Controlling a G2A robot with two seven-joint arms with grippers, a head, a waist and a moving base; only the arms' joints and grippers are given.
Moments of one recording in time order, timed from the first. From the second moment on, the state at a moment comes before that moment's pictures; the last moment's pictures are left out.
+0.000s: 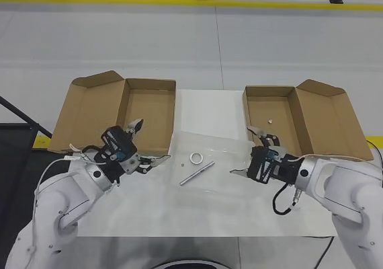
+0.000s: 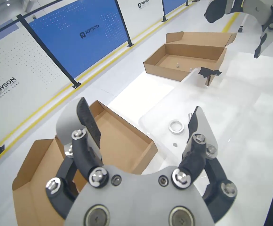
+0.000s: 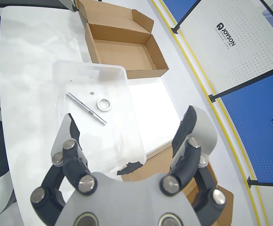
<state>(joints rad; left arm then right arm) 1.45 -1.12 -1.55 -2.07 1.32 -0.61 -0.18 -1.16 -0.96 1.38 -2.07 -1.17 -0.83 0.51</state>
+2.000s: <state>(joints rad) 0.68 -1.23 -0.81 -1.53 0.95 -0.45 -1.18 -1.38 -0.93 1.66 -2.00 -1.35 -0.87 0.16</state>
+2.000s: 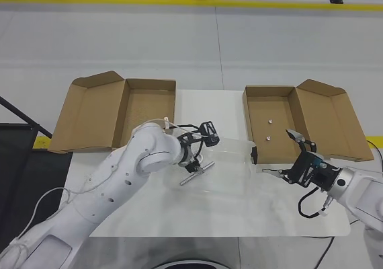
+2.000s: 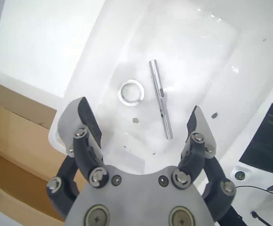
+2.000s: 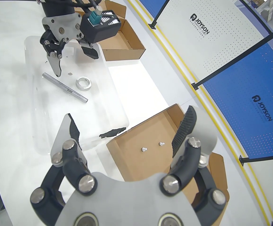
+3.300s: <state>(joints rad) 0.58 -1.32 -0.65 -1.22 0.96 -0.41 -1.04 -1.38 -0.93 1.66 -2.00 -1.35 -0.87 0.16</state>
